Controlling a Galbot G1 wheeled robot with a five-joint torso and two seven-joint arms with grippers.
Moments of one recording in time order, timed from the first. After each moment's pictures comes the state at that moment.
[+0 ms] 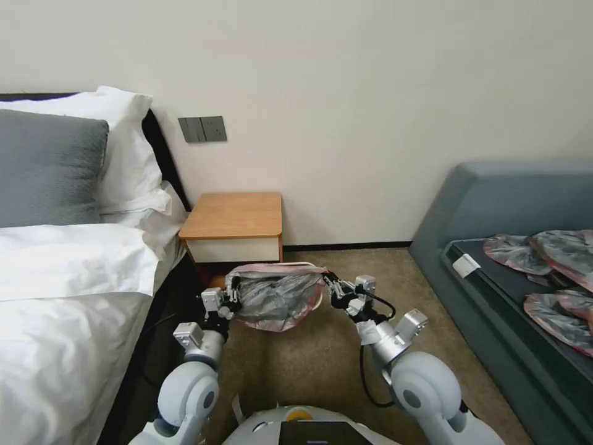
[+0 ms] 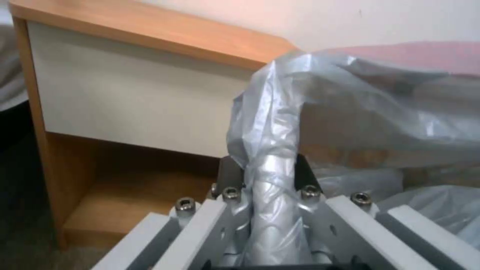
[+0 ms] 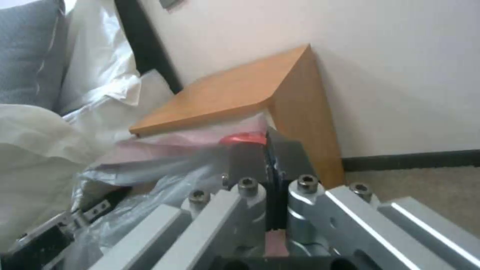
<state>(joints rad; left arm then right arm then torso) 1.59 -1.28 -0.42 -2.29 -0.50 0.21 -0.26 -1.50 1.15 0.34 2.40 0.69 -0.30 0.06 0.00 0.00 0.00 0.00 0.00</state>
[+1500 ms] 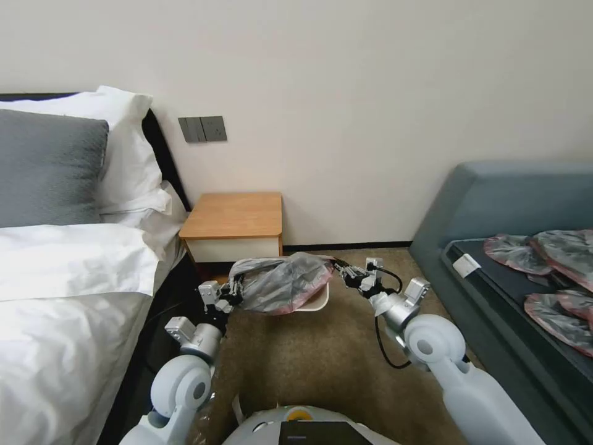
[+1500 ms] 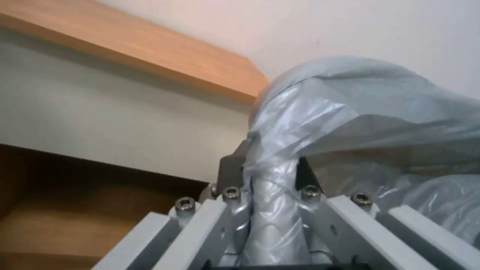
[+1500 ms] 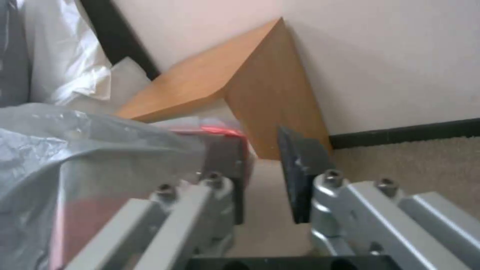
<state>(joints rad) 1.56 -1.27 -0.48 -2.28 -0.66 0.18 -0.13 -1.32 1.02 0.45 2.24 1.01 -0.41 0.05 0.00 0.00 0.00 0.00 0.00</state>
